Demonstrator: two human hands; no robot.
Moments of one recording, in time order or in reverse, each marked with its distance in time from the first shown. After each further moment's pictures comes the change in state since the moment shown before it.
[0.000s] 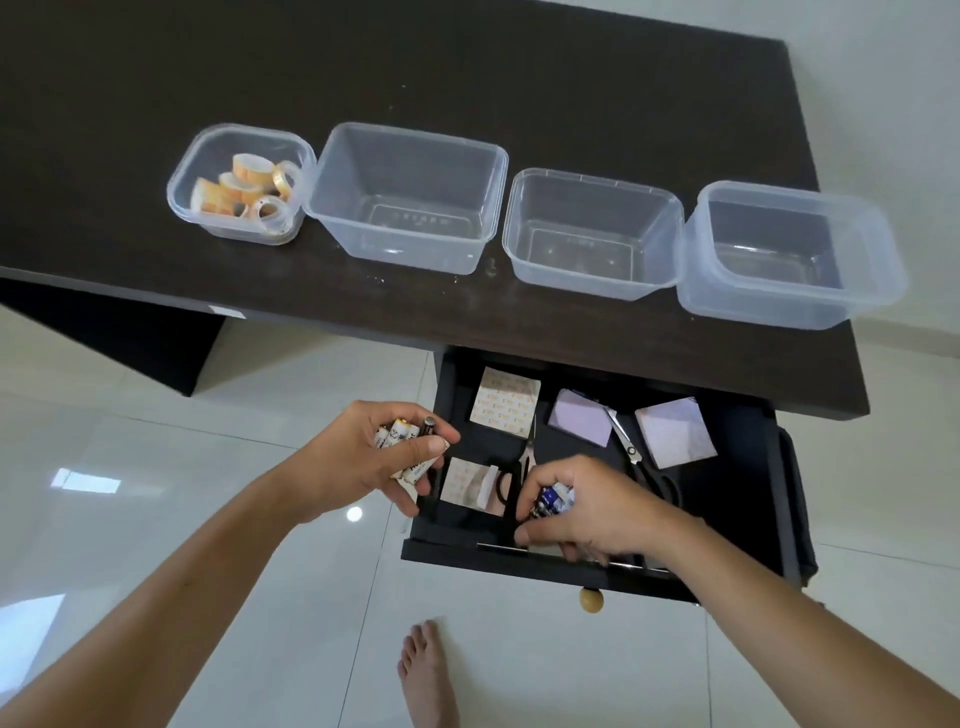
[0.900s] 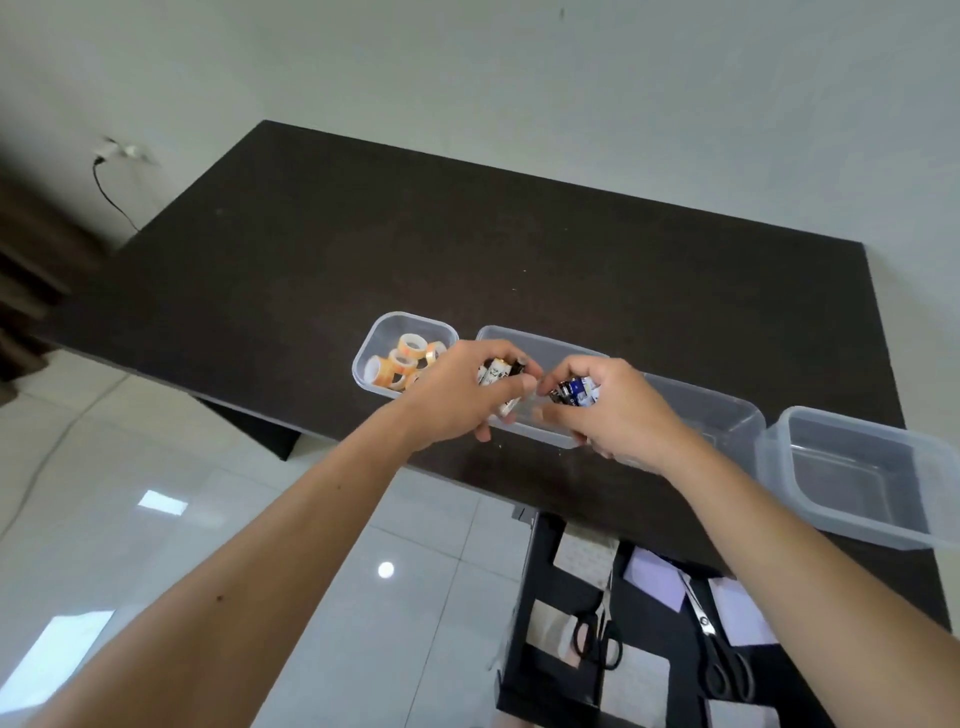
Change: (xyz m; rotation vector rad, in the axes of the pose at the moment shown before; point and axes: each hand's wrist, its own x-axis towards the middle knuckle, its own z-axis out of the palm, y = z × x) left_hand 0.044 0.187 -0.111 0.343 0.284 0.166; right_hand 0.058 -0.236 -0.122 -0.043 0.373 -0.303
